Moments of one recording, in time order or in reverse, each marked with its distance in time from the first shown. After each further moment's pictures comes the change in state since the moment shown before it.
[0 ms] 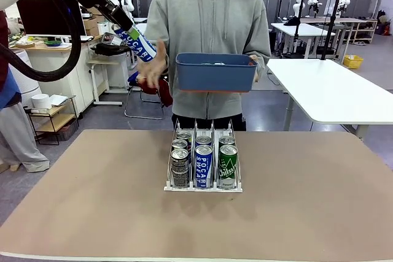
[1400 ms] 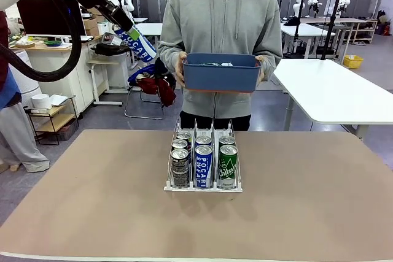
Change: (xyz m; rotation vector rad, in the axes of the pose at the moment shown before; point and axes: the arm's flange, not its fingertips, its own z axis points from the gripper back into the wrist) left arm 0.000 0.000 -0.001 -0.002 0.002 0.000; right arm 0.000 0.000 0.000 0.000 0.000 0.000
